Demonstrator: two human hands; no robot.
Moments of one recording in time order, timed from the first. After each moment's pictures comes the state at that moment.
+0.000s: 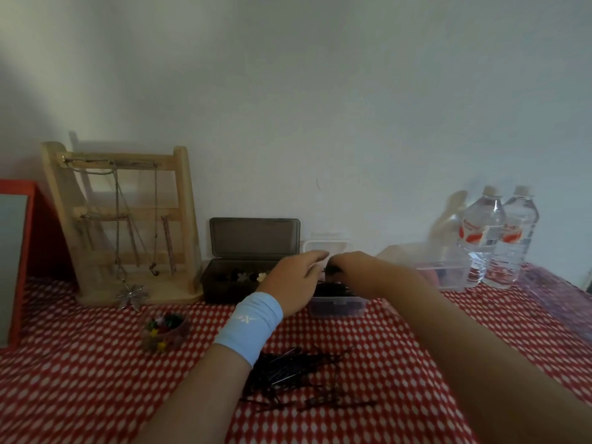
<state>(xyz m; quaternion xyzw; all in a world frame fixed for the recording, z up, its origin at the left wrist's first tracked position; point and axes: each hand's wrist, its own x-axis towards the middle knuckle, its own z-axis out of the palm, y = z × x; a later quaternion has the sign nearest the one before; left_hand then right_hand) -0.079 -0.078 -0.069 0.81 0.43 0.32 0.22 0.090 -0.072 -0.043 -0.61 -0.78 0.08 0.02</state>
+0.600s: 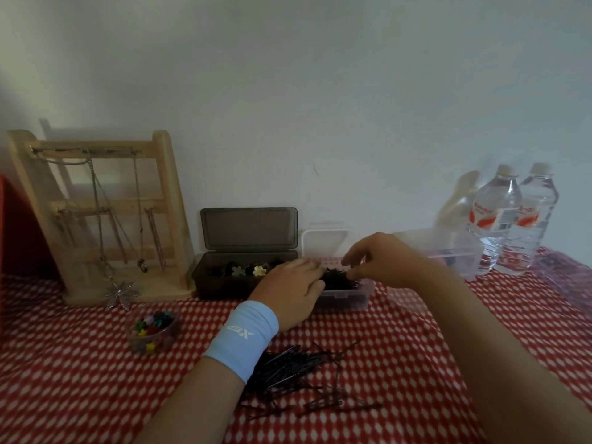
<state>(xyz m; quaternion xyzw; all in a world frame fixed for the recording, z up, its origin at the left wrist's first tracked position) -0.080 -0.064 -0.102 0.89 0.42 0.18 0.03 0.133 -0.073 -0.049 -0.61 -0.77 0.12 0.17</state>
